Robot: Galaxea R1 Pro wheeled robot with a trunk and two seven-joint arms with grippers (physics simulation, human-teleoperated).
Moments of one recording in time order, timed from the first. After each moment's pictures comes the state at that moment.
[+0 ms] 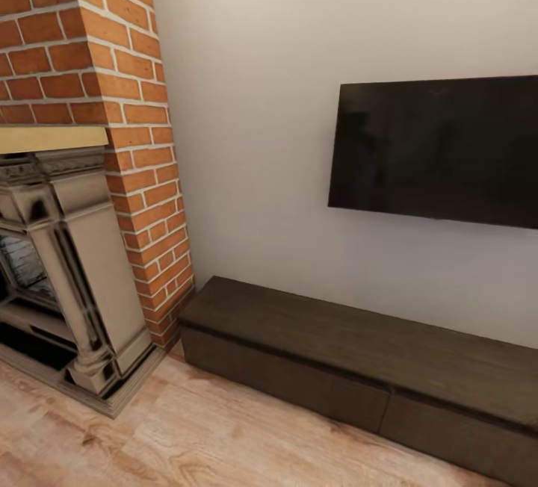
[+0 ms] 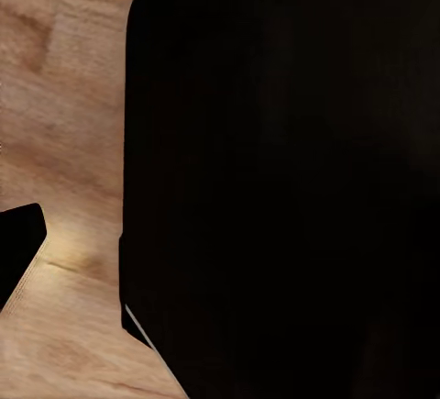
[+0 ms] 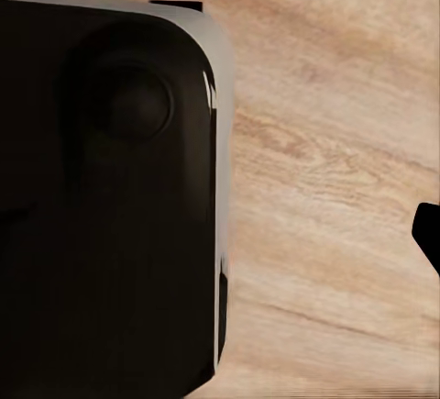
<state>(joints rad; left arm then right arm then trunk) 0.05 -0.01 0.01 -0.07 0.08 -0.04 0.01 0.04 -0.08 -0.02 -0.05 0.03 -0.12 0.02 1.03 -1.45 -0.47</state>
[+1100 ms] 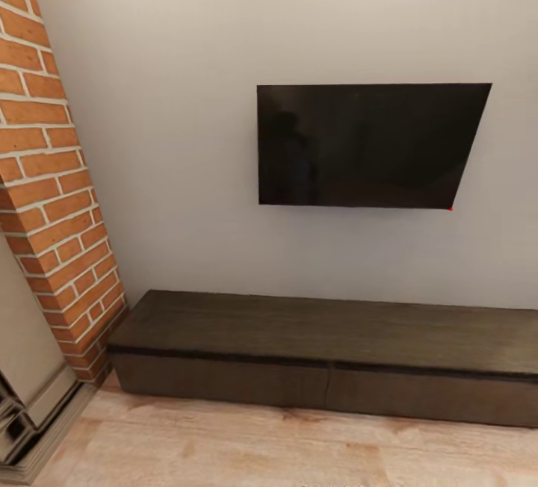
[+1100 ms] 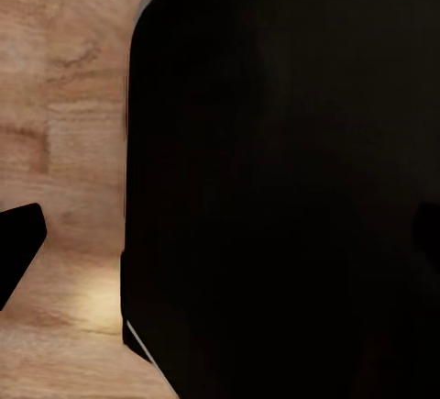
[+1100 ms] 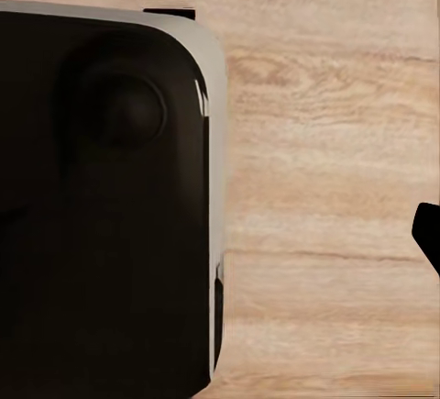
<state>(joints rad) 0.05 0.00 0.01 -0.08 0.08 -0.06 0.01 0.03 -0.08 -0.02 -0.05 0.03 -0.13 0.01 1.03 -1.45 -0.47</state>
